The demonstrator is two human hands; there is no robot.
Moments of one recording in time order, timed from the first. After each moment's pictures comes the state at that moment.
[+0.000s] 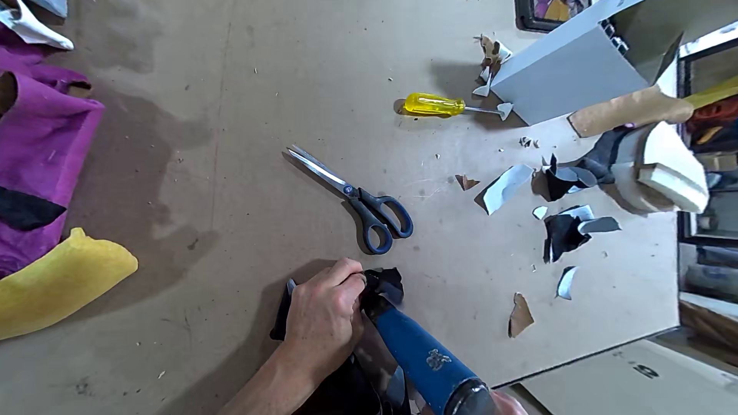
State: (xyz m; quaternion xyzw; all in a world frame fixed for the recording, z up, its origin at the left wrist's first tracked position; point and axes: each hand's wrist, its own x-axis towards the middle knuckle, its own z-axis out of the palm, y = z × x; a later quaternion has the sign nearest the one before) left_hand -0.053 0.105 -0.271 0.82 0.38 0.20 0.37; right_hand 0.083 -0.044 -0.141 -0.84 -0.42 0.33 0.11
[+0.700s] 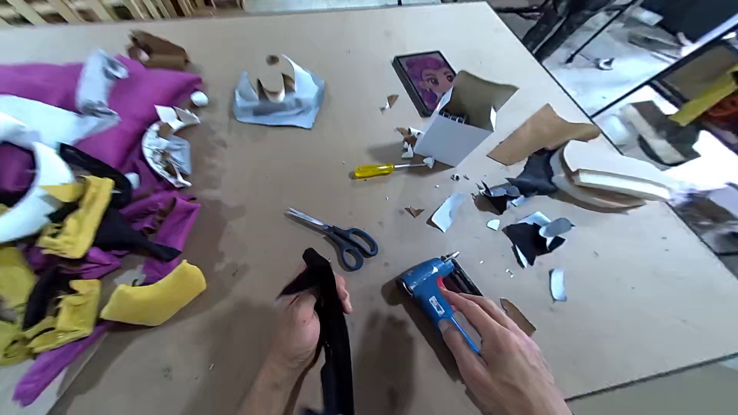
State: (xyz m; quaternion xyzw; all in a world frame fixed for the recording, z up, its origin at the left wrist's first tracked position) left_hand -0.055 0.106 -0.196 0.35 0.21 0.42 0.81; right_hand 0.154 -0.068 -0.160 -0.83 -0.49 0.16 0.21
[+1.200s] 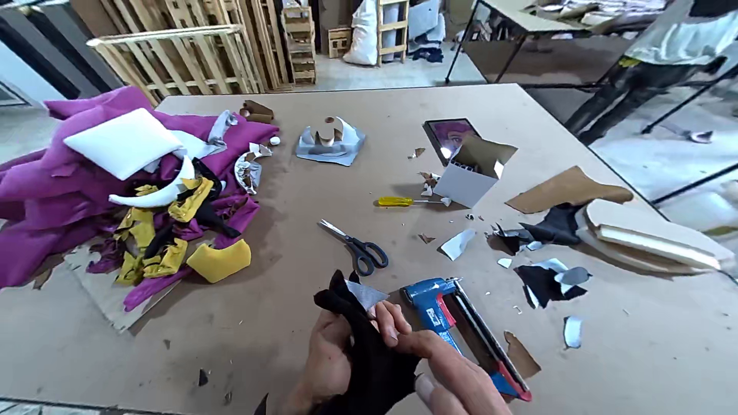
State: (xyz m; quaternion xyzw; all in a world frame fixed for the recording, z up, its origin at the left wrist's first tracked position) left_hand -0.038 0.018 -0.141 0.35 -0.05 0.45 0.82; right_hand 0.118 -0.093 -0.101 -0.53 -0.63 0.35 0.44
